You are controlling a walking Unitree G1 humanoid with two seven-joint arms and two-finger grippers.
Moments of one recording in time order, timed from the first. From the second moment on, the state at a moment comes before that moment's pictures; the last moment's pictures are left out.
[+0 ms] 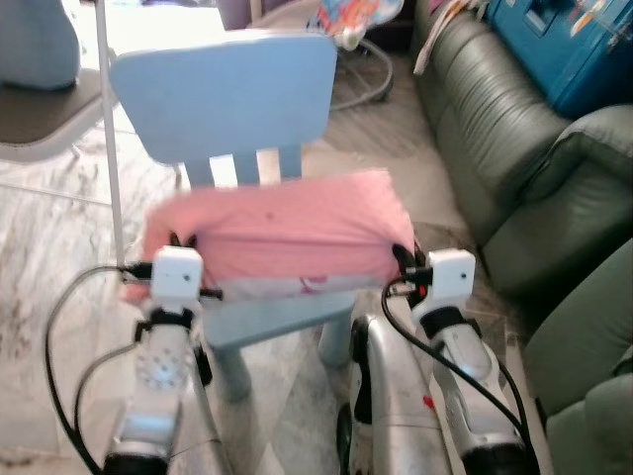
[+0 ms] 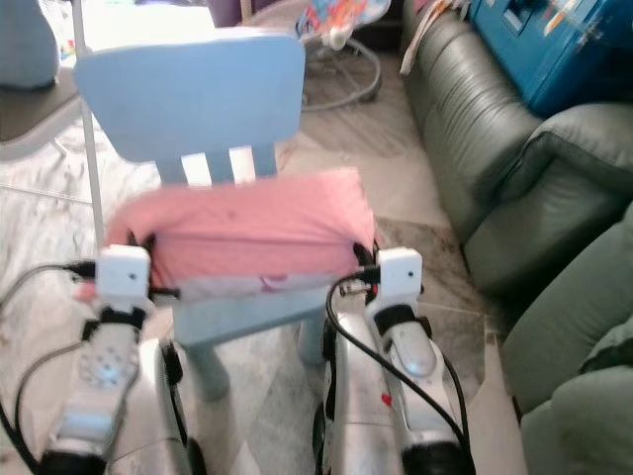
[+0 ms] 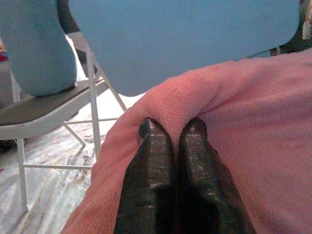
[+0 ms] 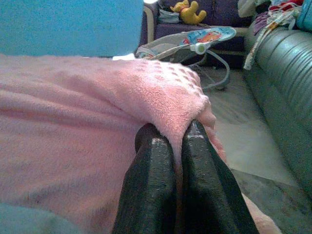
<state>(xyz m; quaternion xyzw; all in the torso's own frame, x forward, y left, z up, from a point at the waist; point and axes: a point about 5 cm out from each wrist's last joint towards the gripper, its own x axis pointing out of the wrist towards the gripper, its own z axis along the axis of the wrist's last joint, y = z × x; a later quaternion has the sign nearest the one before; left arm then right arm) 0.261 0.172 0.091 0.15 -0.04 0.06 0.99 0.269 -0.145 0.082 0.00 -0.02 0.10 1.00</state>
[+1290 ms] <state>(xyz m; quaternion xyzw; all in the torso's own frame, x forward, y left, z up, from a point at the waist) 0.271 0.167 0.097 0.13 -0.03 0.05 0.99 0.272 -0.141 0.093 0.01 -0.01 0.10 0.99</state>
